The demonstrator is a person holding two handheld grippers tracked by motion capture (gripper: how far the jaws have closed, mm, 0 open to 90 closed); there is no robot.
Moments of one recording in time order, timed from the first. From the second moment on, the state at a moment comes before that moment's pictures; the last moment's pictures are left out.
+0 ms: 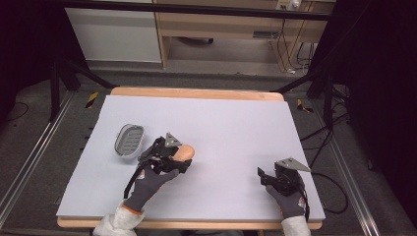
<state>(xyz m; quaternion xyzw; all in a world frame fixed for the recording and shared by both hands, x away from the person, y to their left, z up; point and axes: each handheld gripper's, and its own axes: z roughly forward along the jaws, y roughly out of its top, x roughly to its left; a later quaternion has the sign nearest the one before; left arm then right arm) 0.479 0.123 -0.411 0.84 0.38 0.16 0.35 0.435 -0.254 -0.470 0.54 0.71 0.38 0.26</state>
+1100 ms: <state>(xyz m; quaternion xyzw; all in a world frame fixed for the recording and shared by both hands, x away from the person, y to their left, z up) 0.482 0.193 -0.387 0.80 0.44 0.19 0.37 0.435 -0.254 -0.470 0.54 0.71 0.38 0.26</state>
